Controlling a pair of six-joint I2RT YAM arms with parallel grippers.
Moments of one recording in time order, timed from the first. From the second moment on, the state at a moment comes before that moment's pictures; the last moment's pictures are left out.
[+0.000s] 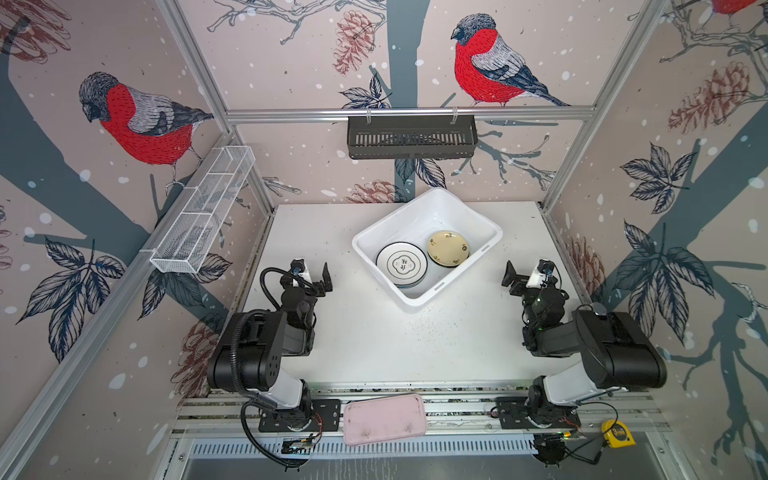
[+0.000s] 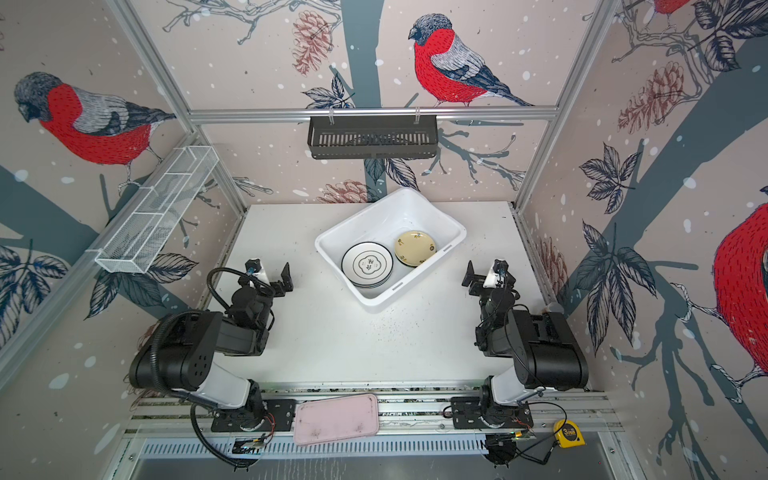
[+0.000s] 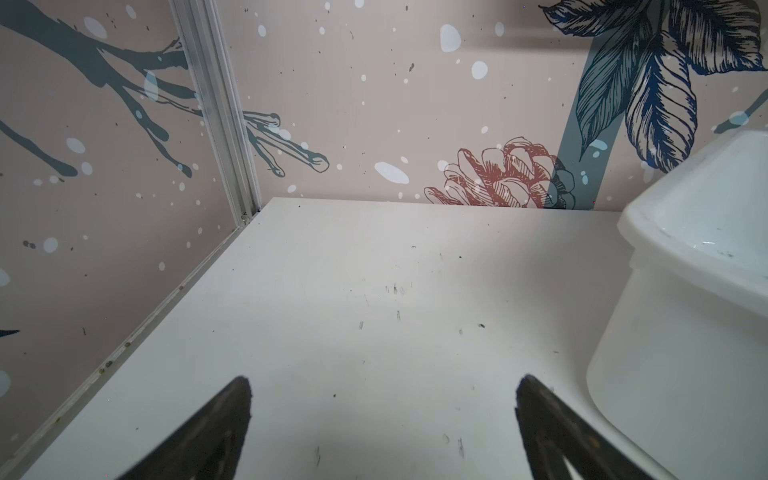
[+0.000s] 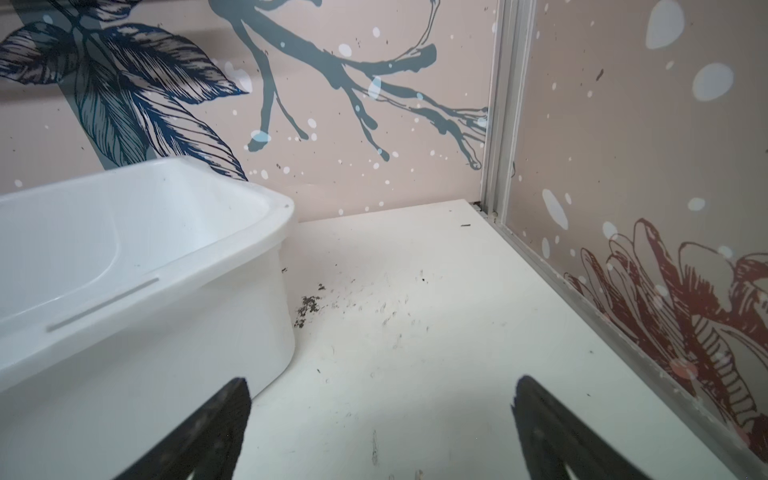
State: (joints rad) left arm 0.00 1.55 0.23 1.24 -0.03 -0.02; right arm -0.04 1.53 0.18 1.29 0.03 0.07
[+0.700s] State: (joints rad) left arm 0.00 1.55 0.23 1.21 -0.02 -0.01; right arm 0.00 1.53 0.19 1.24 0.08 0.03
